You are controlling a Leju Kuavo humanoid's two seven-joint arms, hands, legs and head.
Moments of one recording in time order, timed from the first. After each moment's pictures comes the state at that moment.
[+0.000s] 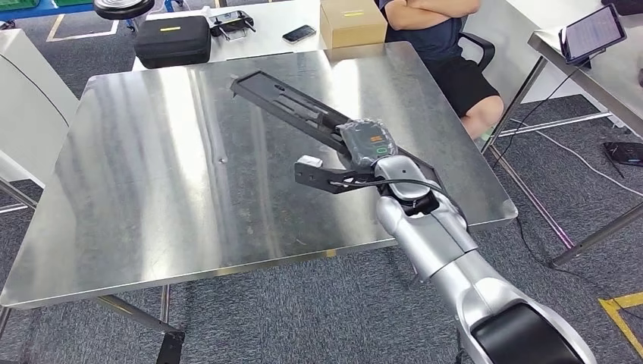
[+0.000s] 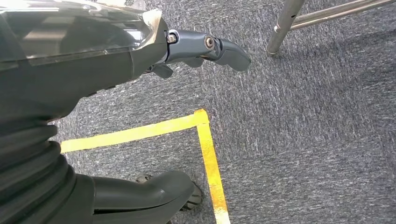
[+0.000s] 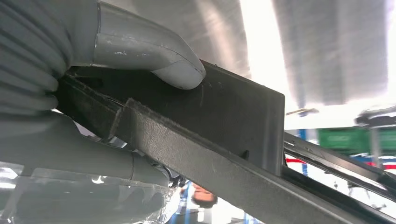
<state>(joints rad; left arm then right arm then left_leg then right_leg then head) -0.18 -0.09 0.44 -0.25 -0.32 0.33 -0.30 -0.87 0.06 0.63 -0.91 1.08 -0.02 0.09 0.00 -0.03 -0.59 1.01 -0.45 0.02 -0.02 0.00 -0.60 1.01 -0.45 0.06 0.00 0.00</state>
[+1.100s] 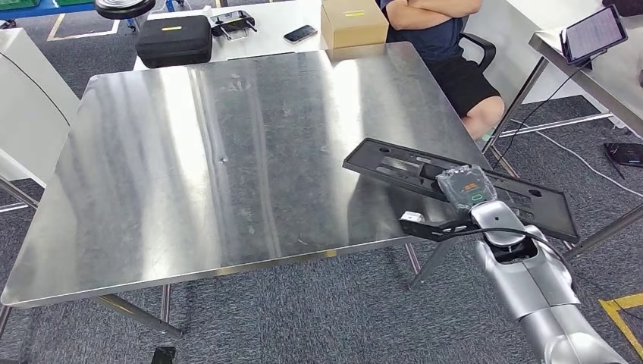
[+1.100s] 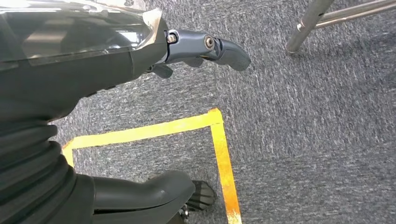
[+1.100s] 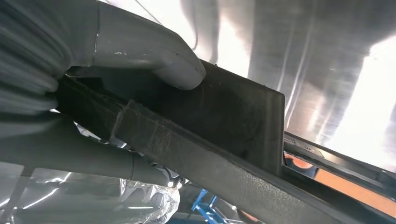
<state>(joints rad) -0.12 -0.06 0.45 -0.25 -0.28 0.28 -0.33 -0.60 -0.32 0.41 -1.07 1.46 0.02 -0.09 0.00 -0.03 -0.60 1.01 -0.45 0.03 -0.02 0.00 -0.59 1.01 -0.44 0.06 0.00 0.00</state>
